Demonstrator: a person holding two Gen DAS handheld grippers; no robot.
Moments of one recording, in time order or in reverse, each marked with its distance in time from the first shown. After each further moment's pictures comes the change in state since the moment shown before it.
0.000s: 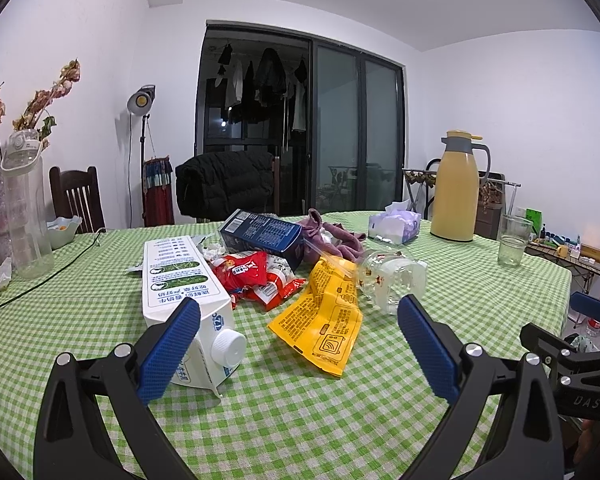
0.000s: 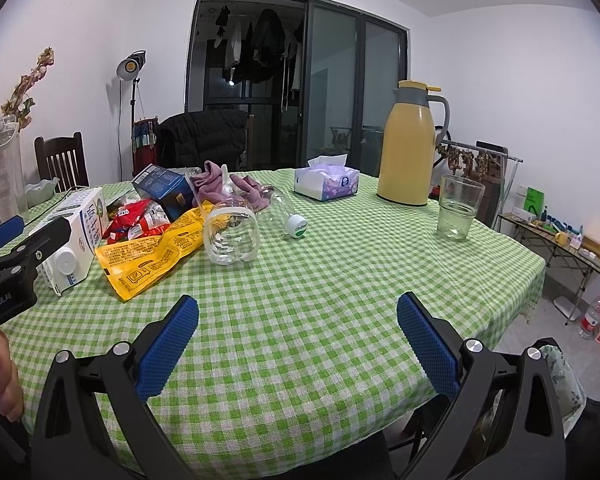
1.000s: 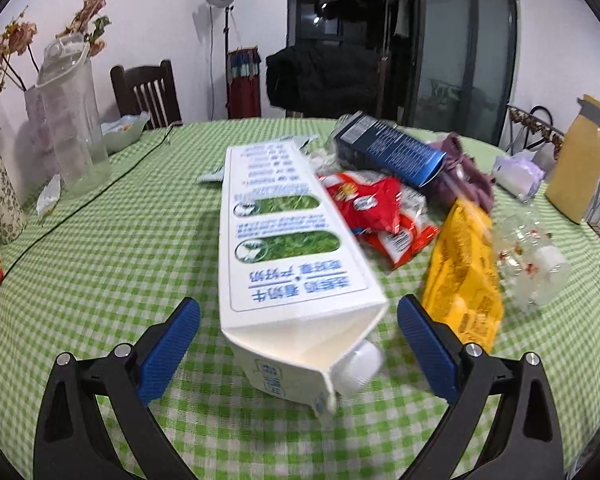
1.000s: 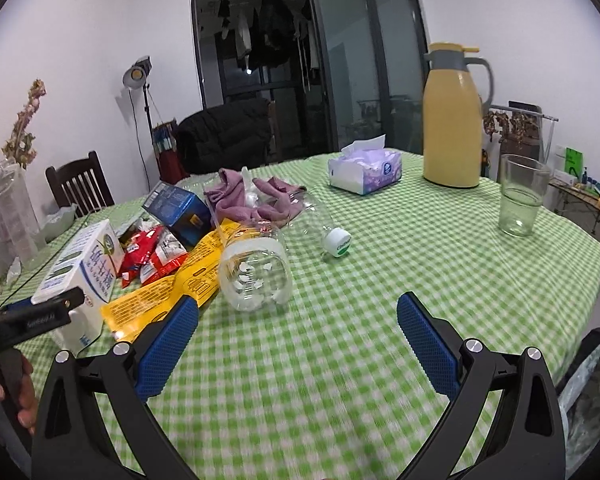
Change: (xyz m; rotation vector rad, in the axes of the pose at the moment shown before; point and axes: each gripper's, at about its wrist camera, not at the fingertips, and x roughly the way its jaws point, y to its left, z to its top) left arm 0.098 0.066 0.013 -0.166 0.418 0.326; right arm 0.078 0.000 0.046 0.107 0.098 0.173
